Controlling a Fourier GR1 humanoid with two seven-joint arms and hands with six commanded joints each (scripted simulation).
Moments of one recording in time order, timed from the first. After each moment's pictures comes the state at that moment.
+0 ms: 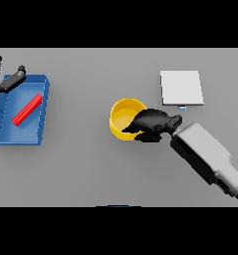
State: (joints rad) left arm -0.70 0.93 -0.74 -1.16 0.41 0.35 0.49; right arm -0.62 -0.38 0.67 -1.20 0.74 0.45 -0.26
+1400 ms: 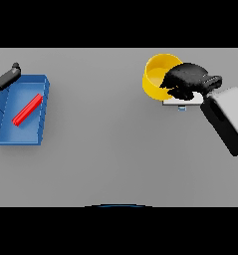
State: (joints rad) left arm -0.70 0.95 -0.72 -1.15 0.43 0.33 0.47; right arm -0.82 -0.56 0.51 -1.08 0.67 0.46 -0.12
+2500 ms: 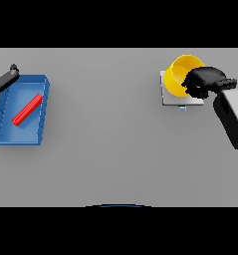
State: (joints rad) left arm -0.68 0.97 -0.71 -1.19 0.44 0.35 0.52; right arm -0.88 -0.53 0.48 -0.65 0.69 0.32 -0.18
